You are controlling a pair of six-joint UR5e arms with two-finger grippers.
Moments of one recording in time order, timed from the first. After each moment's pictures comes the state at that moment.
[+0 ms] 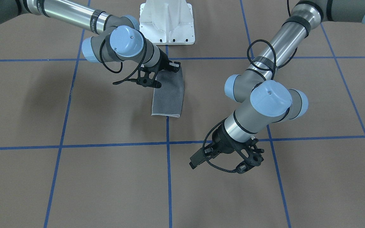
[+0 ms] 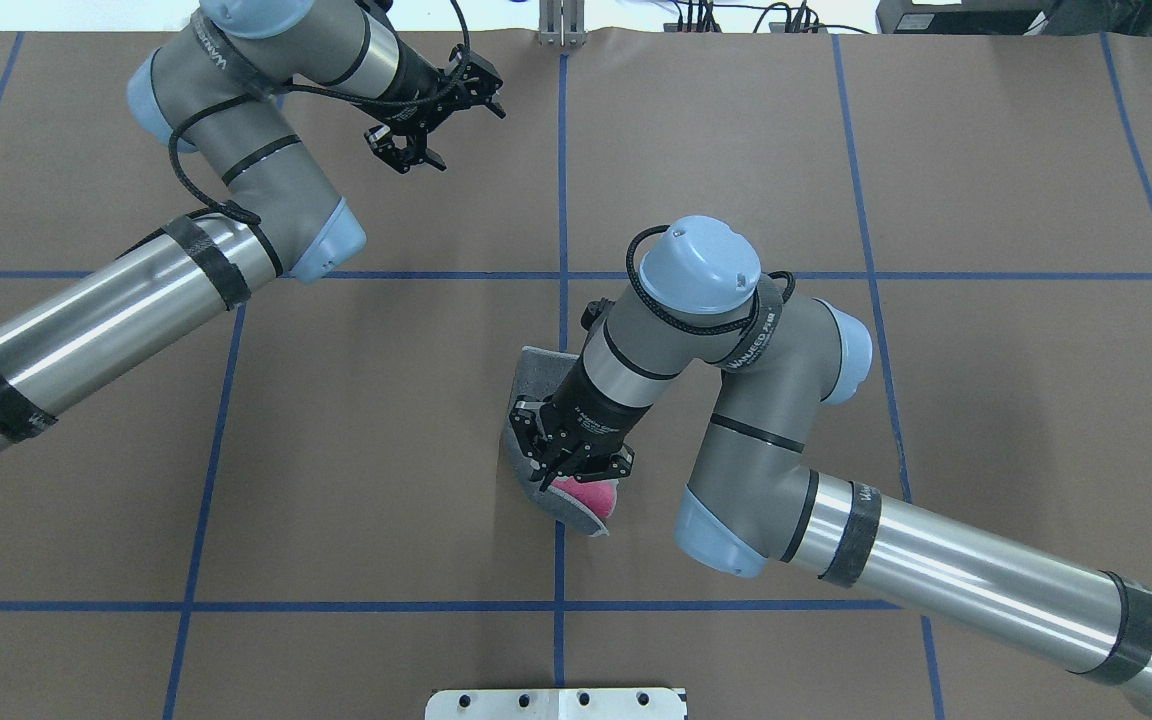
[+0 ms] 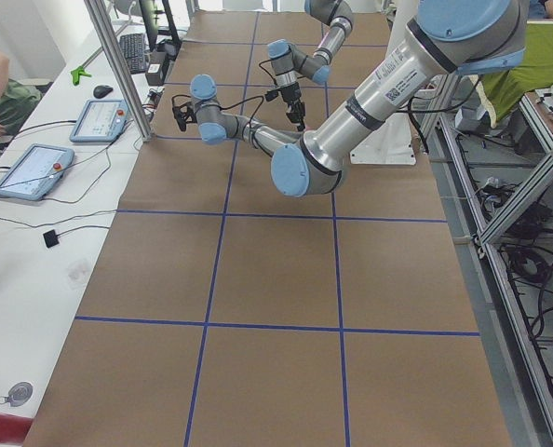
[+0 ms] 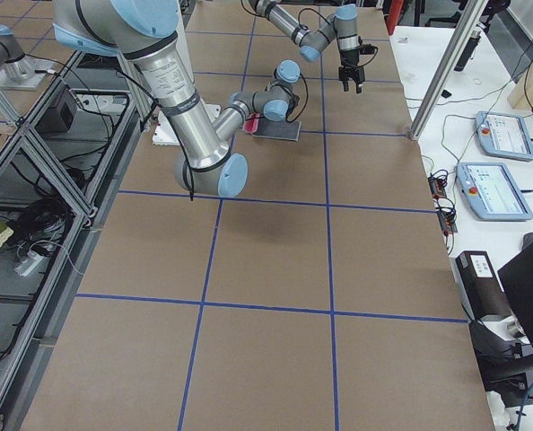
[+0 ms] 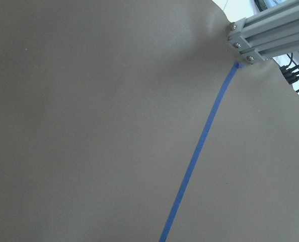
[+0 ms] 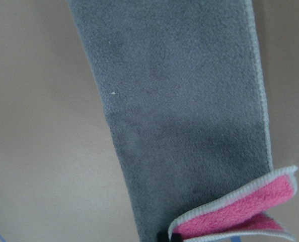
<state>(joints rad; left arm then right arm) -0.87 -2.47 -1.02 -2.41 -2.14 -1.70 0.50 -0.87 1.51 -1.09 2.35 1.77</state>
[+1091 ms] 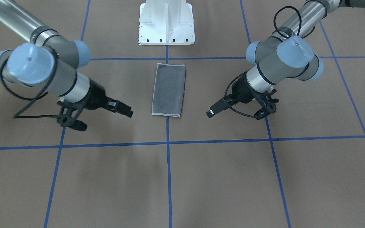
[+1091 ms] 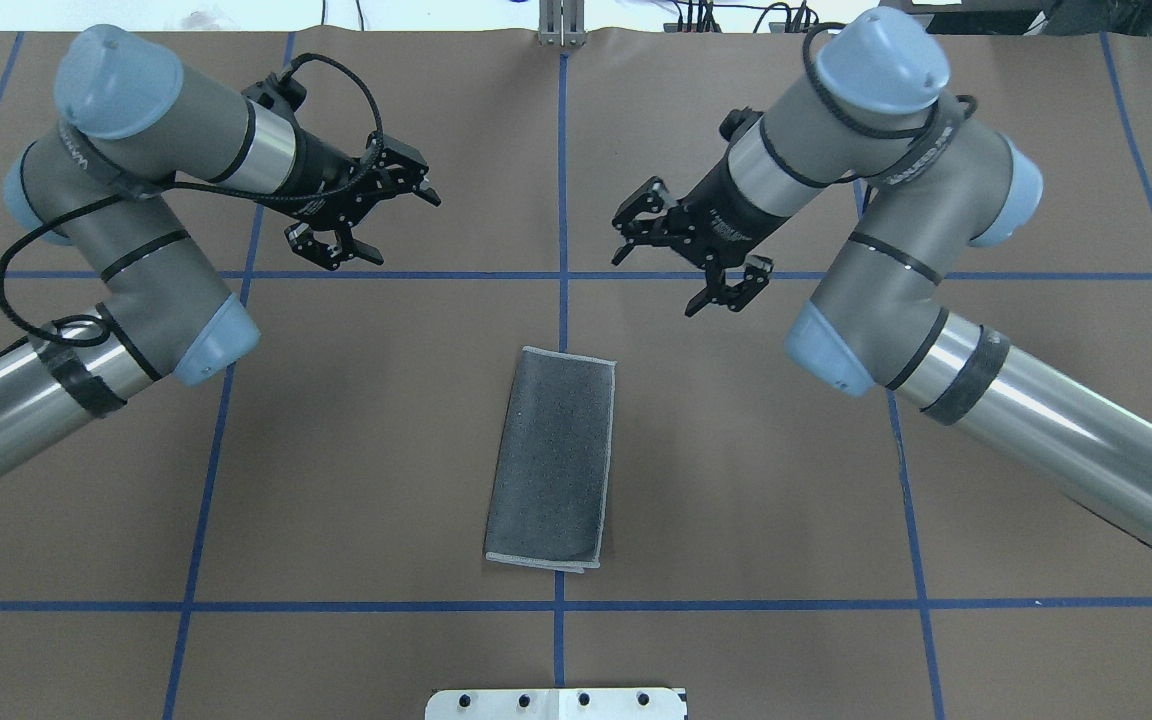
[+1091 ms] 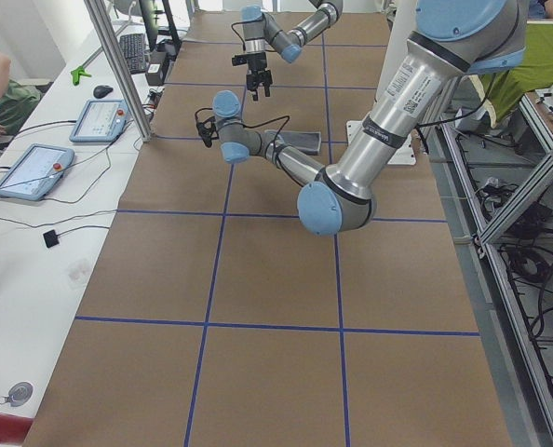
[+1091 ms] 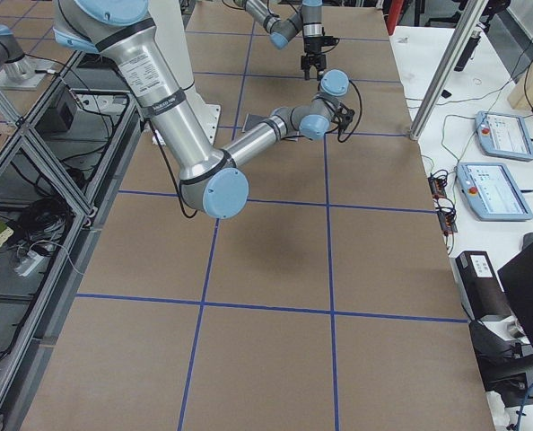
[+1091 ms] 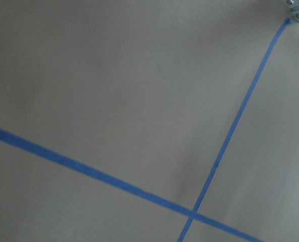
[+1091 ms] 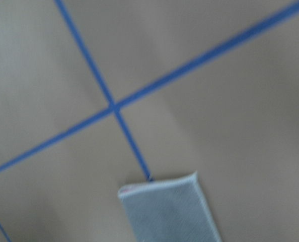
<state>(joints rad) -0.77 -2.07 -1.57 -2.35 -2.22 -1.94 0.91 -1.03 1.51 -1.09 2.40 1.54</state>
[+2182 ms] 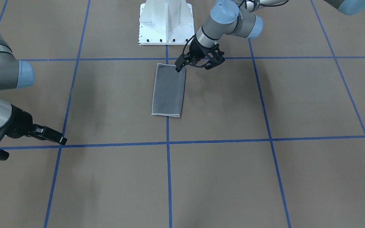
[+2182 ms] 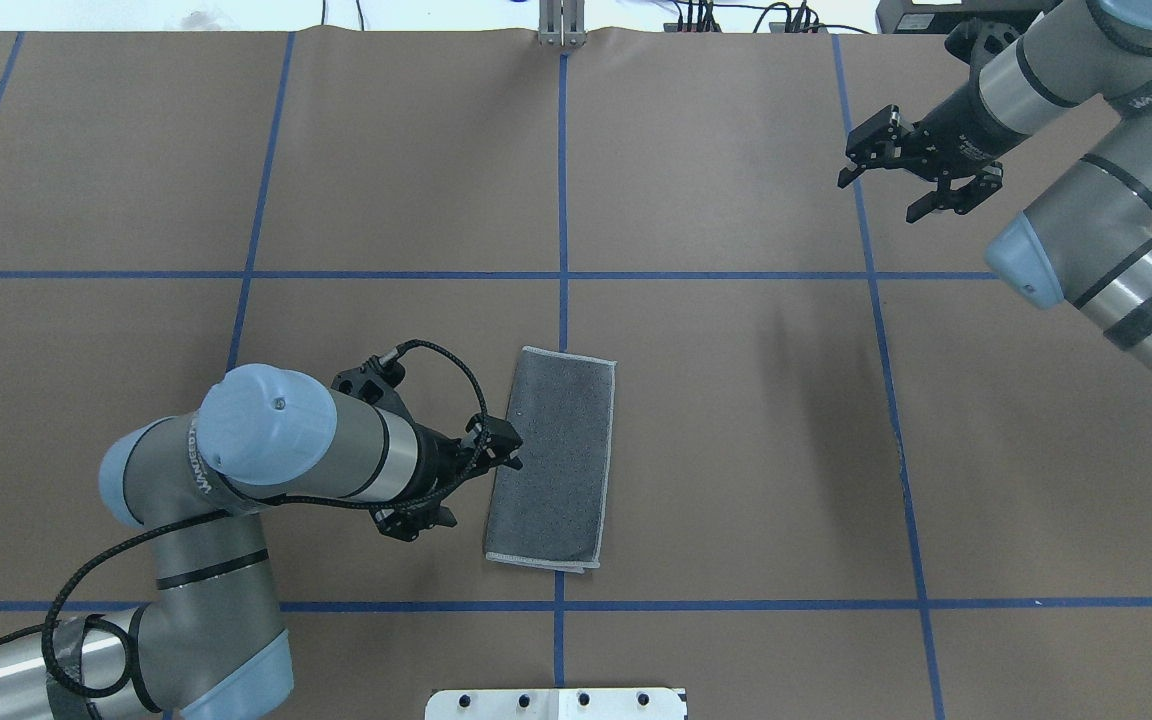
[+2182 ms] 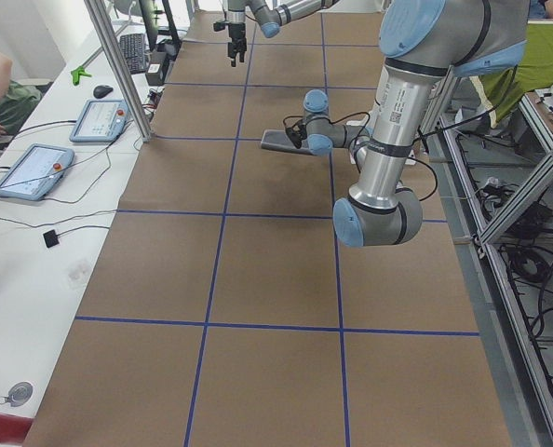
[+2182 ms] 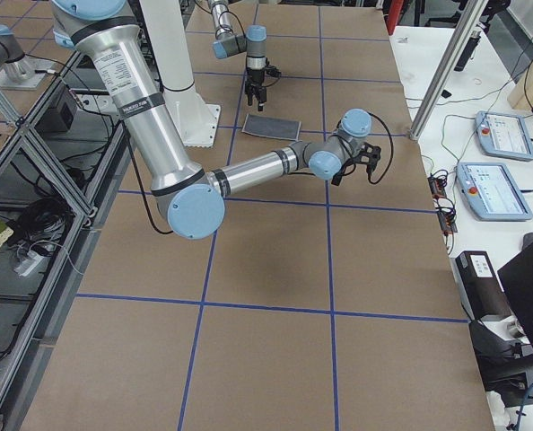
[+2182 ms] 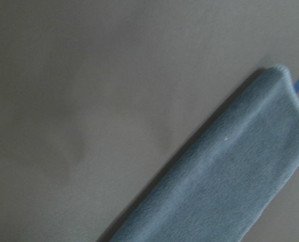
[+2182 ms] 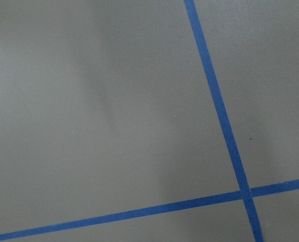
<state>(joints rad) -0.32 -2.00 -1.77 -2.09 -1.86 -2.03 1.06 -1.13 1.43 -1.09 2.40 1.21</state>
